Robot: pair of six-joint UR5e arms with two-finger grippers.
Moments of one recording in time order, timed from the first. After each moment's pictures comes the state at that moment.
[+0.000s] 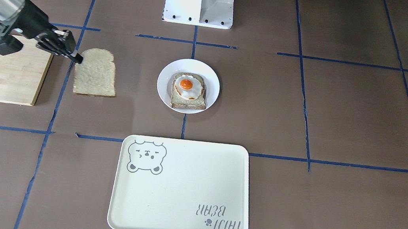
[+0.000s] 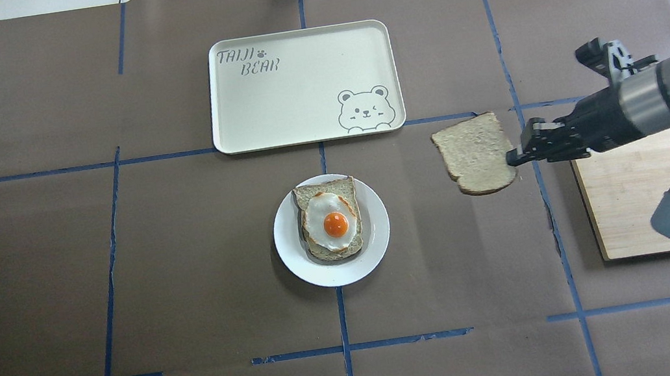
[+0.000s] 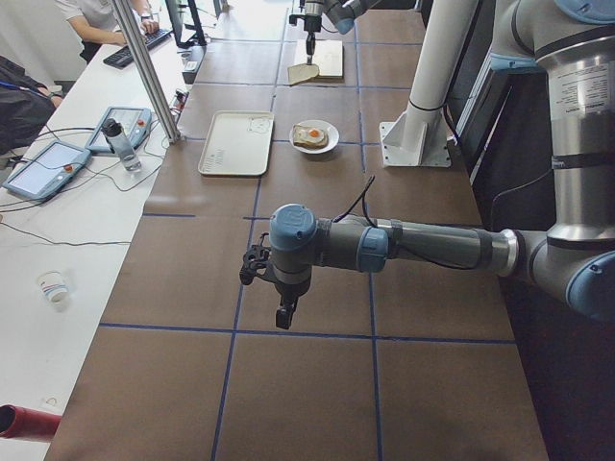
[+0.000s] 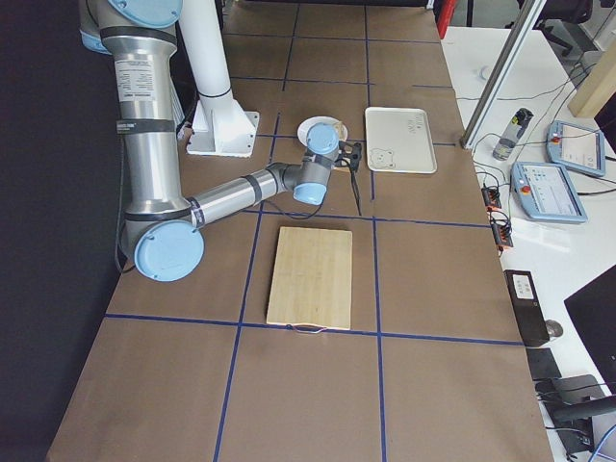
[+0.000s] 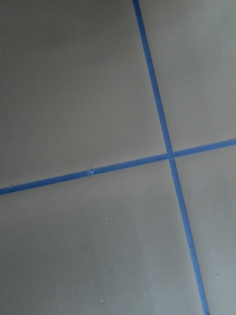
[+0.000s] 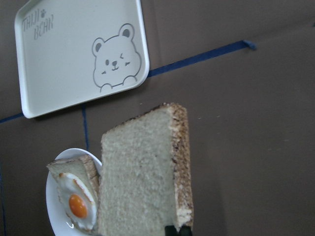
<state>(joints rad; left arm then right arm) -1.55 -1.39 -1.84 -1.58 -2.35 0.13 0.77 -1.44 1.80 -0.62 2.20 1.53</state>
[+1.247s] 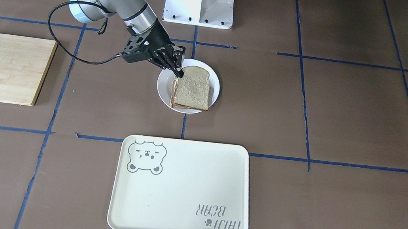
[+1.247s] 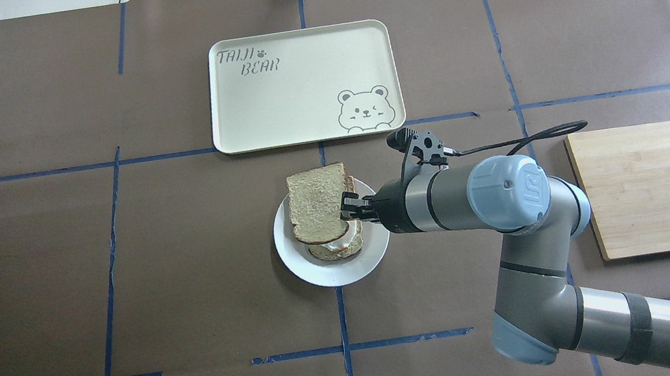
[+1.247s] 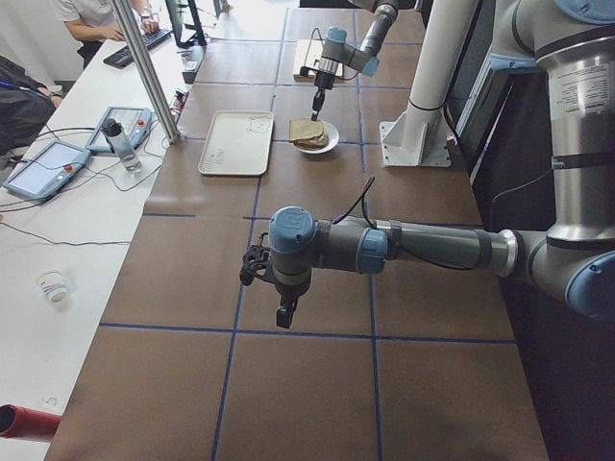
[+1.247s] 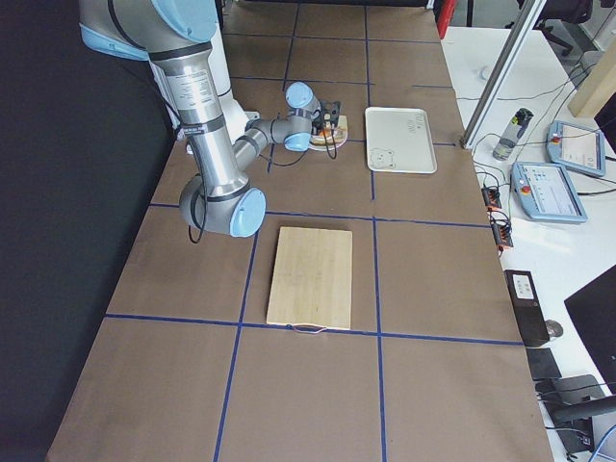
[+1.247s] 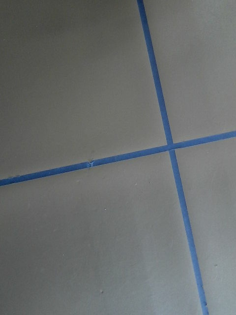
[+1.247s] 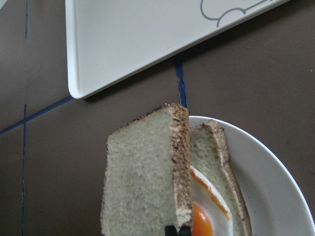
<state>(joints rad) -1.56 -1.39 -1.83 -1.58 -2.36 0.13 0.42 -1.13 1.68 -0.75 1.70 1.62</state>
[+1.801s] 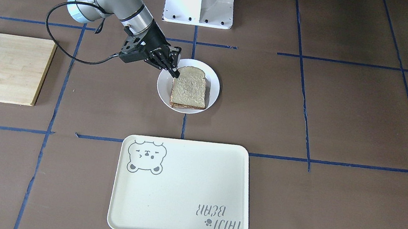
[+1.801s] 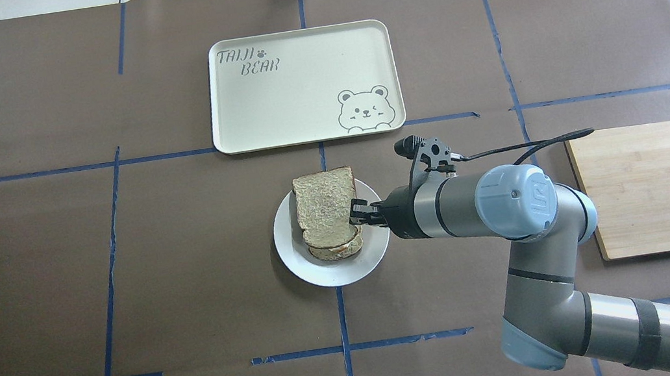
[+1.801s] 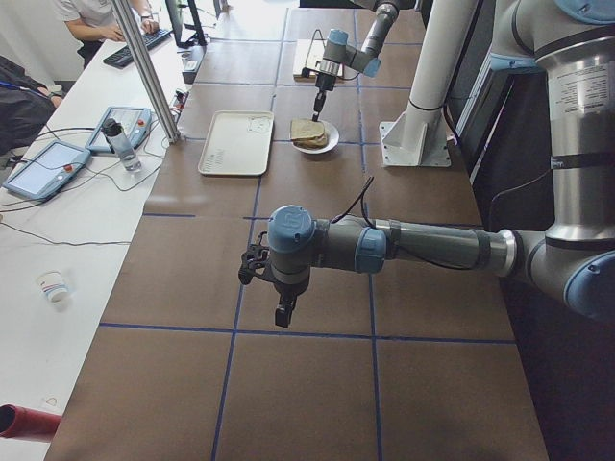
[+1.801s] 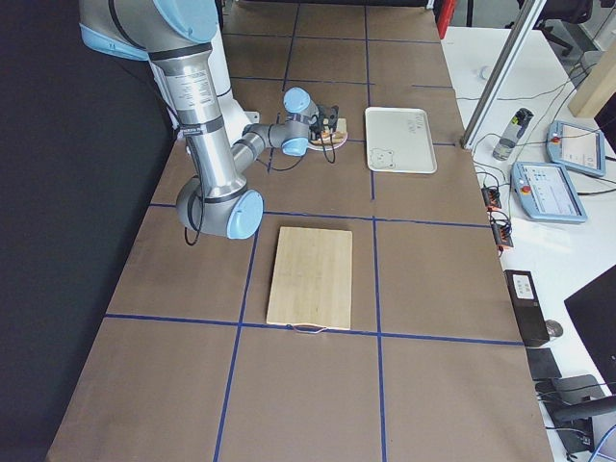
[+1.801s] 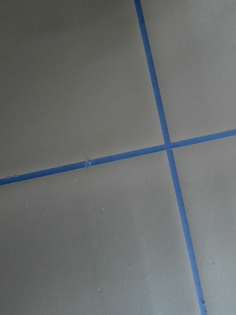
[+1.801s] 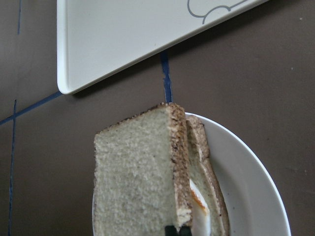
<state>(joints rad) -1.56 -1.40 -1.83 -1.58 -2.36 0.13 0.41 -1.16 1.69 -0.74 1.70 1.60</state>
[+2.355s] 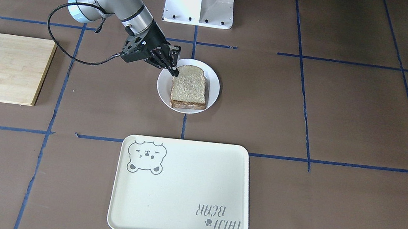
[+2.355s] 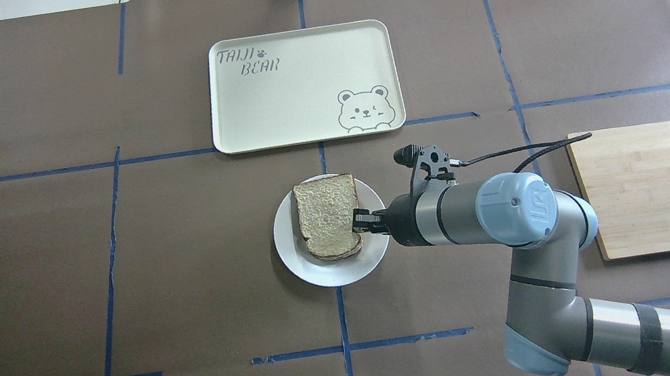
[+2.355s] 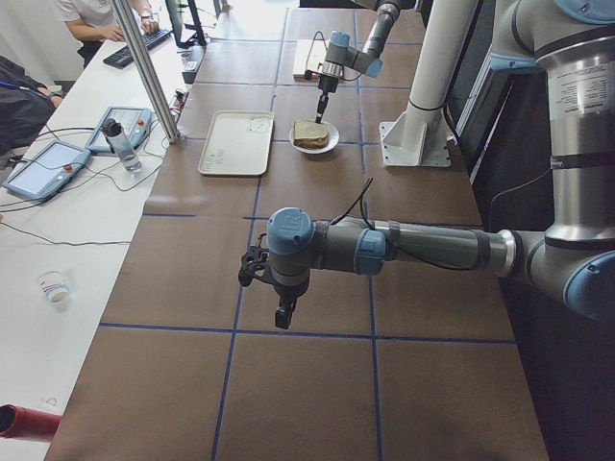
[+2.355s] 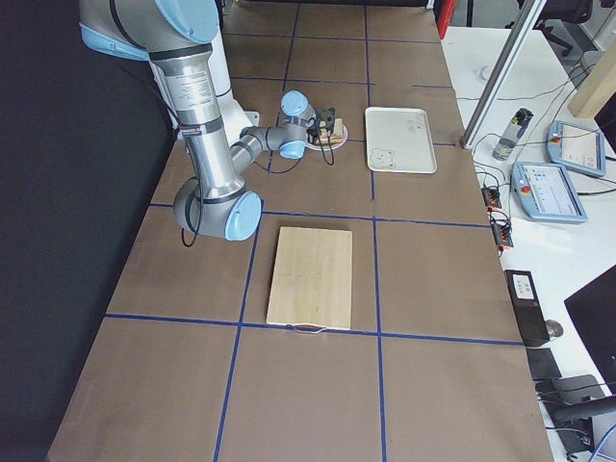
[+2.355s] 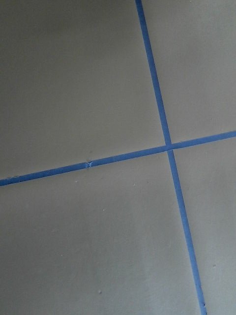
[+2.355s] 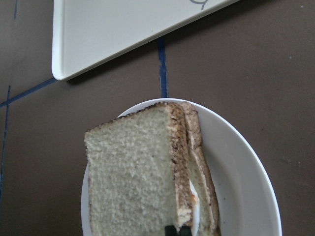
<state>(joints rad) -1.56 -1.40 -1.82 -1.58 -2.36 0.13 0.39 -1.16 1.68 -0.73 1.70 1.56</state>
